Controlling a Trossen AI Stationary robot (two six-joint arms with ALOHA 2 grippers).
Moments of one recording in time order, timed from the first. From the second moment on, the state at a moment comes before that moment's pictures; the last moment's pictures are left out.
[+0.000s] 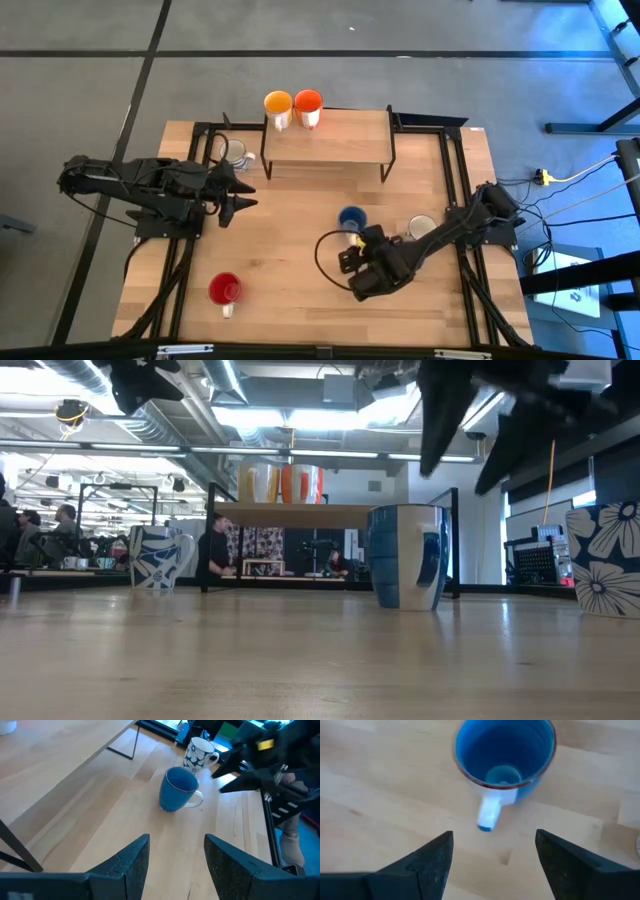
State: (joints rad) left arm -0.12 0.69 0.82 -0.62 -0.21 -0.49; right arm 0.52 1.89 1.50 -1.12 0.57 1.81
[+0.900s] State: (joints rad) left arm -0.12 0.69 0.82 -0.62 -0.19 -0.49; right arm 0.47 1.91 1.29 -0.80 0.64 1.80
